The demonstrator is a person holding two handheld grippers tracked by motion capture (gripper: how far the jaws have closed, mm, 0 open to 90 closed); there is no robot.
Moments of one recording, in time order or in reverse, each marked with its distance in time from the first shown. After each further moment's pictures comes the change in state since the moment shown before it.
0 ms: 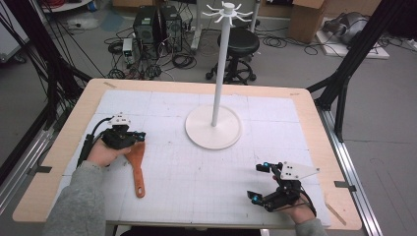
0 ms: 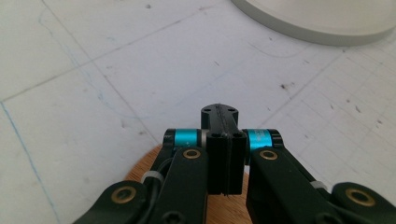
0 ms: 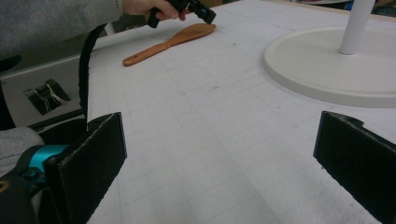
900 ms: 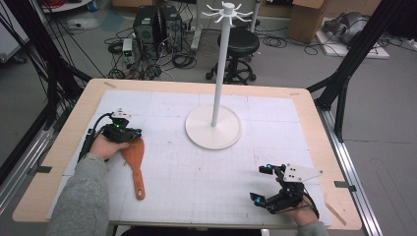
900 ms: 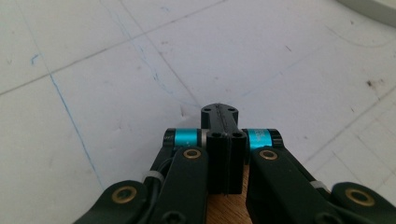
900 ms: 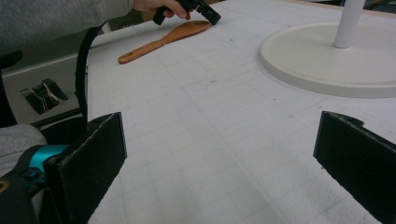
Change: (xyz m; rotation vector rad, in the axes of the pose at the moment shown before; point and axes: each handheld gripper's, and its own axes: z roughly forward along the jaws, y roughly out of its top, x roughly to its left) left arm 0.020 -0.002 0.013 0.117 0.097 -0.058; right arm 0.002 -0.004 -0.008 0.007 -0.016 0.009
